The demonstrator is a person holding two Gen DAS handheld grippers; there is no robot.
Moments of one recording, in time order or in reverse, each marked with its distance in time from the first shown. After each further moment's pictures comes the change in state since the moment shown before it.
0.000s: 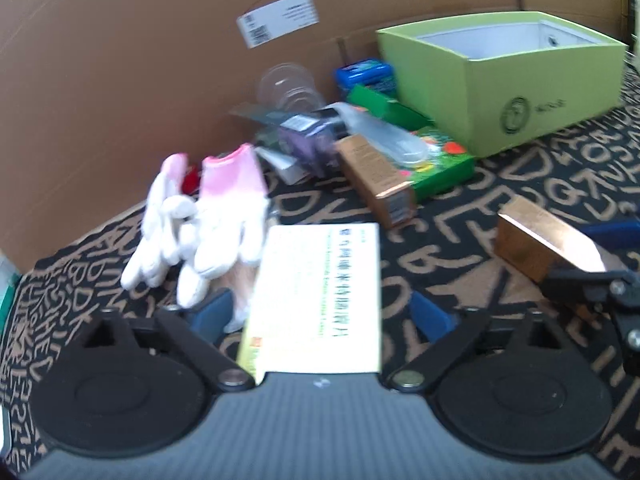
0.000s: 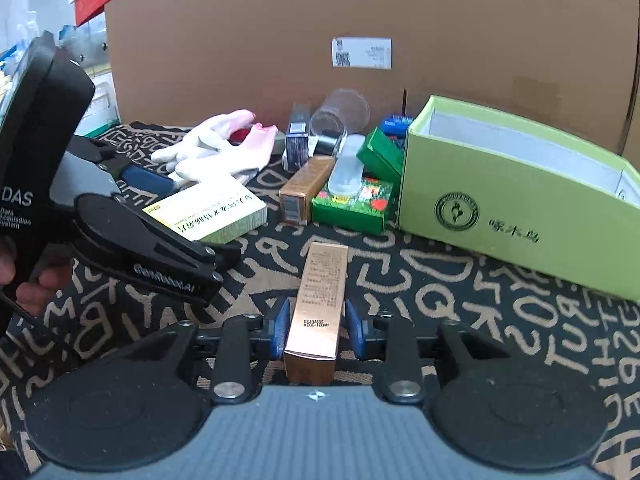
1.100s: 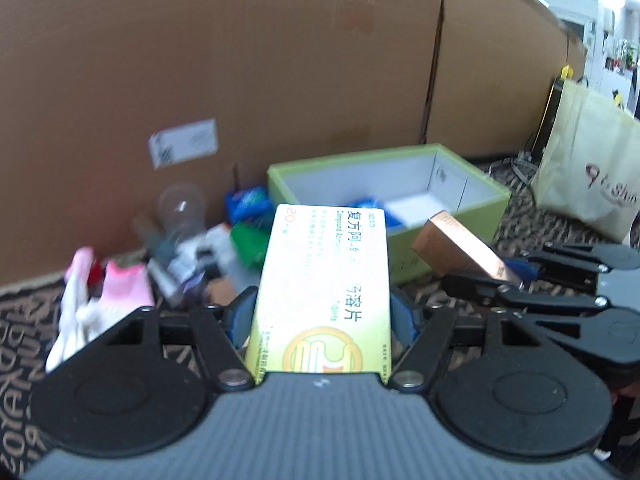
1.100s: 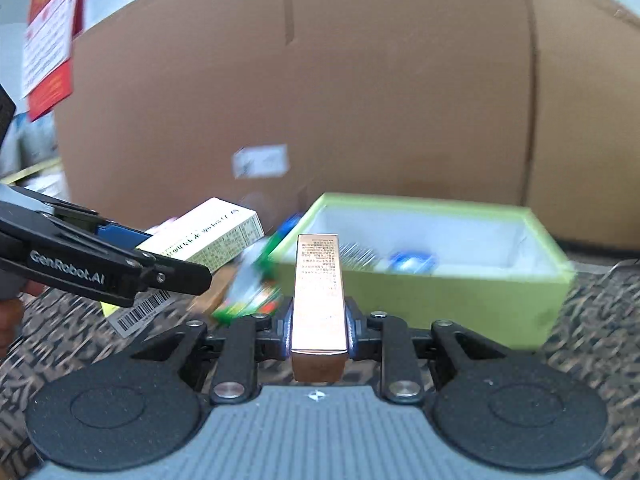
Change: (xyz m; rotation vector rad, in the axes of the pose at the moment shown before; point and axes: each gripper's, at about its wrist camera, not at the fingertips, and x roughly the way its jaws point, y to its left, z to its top) left arm -0.080 -0.025 0.094 -0.104 -0.196 -0.358; right arm -0.070 -0.075 0.037 0.113 -0.245 -0.152
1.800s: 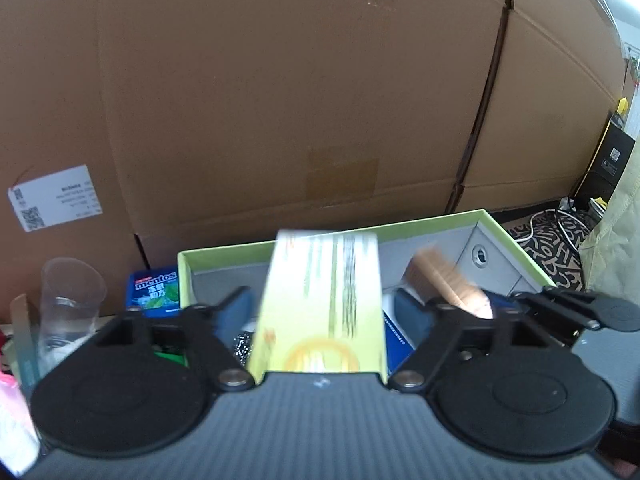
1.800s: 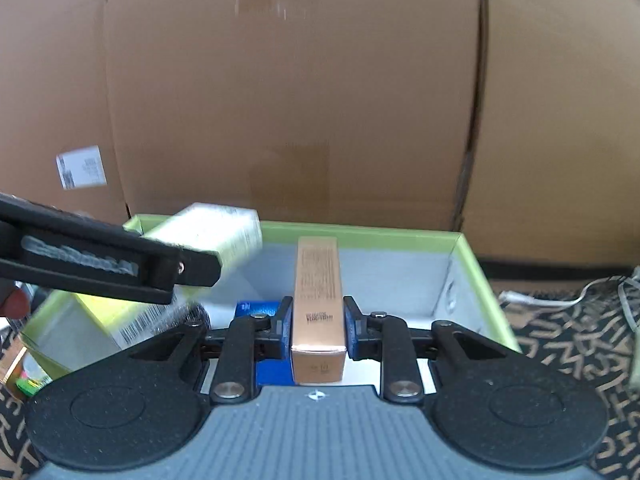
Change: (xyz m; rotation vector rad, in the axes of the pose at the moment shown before) left arm 0.178 -0.038 0.076 -0.114 0.016 0.018; right arm 0.146 -0.112 0.029 0.026 0.091 -0.181
